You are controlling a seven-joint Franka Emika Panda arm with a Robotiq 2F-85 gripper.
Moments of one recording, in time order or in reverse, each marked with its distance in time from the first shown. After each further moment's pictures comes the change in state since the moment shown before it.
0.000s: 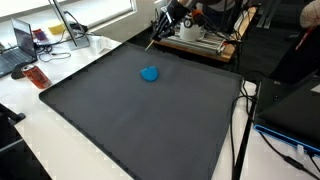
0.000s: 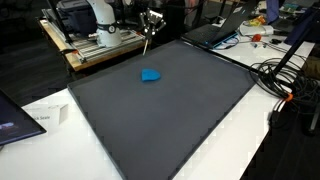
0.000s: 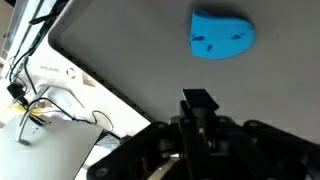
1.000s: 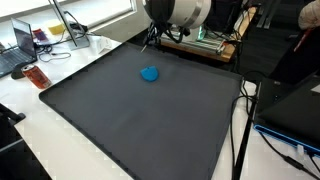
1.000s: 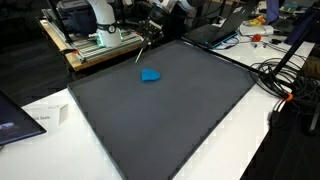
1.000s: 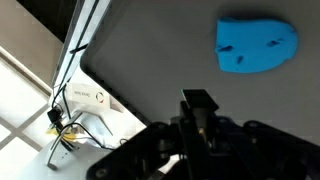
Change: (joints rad) arm 0.188 0.198 -0.408 0.294 0.300 0.046 -0.332
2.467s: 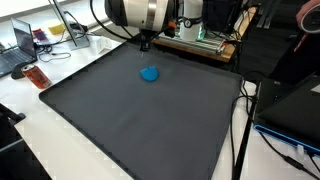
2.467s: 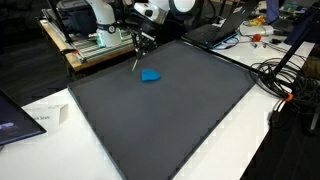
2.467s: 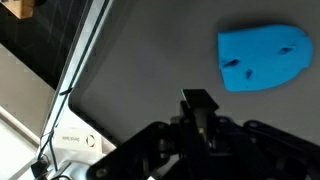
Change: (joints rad) arm -0.450 0.078 0.310 0.093 0.043 0.000 -0.098
